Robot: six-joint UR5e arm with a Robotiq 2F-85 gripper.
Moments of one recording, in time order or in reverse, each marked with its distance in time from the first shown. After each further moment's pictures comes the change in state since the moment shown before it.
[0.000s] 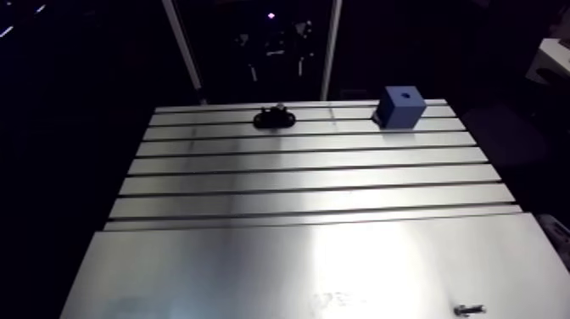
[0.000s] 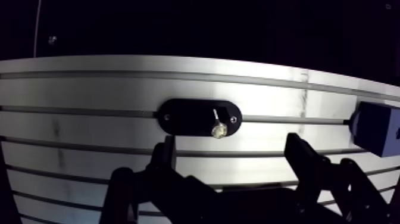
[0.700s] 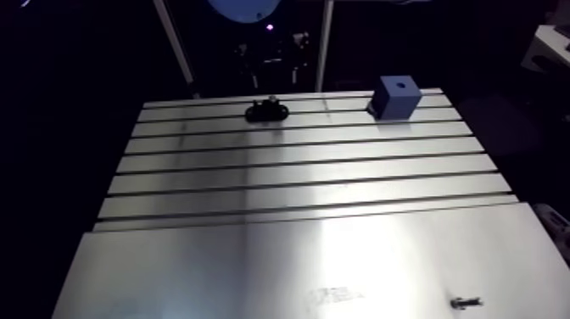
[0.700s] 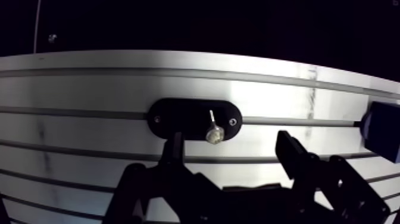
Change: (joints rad) arm -0.027 0.030 0.043 -0.064 0.023 -0.019
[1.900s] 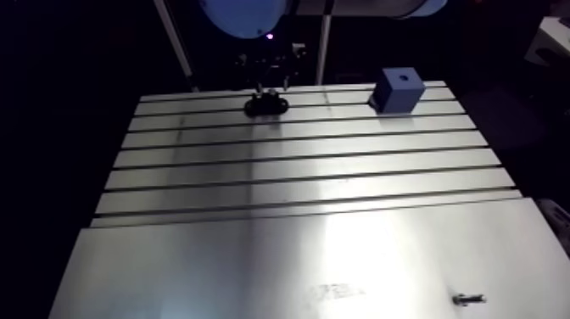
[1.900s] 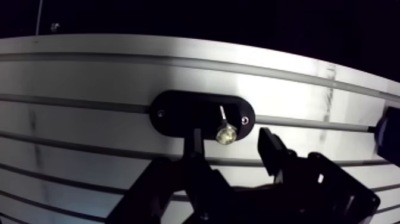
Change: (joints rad) arm 0.001 0.025 0.033 -0.039 0.014 -0.043
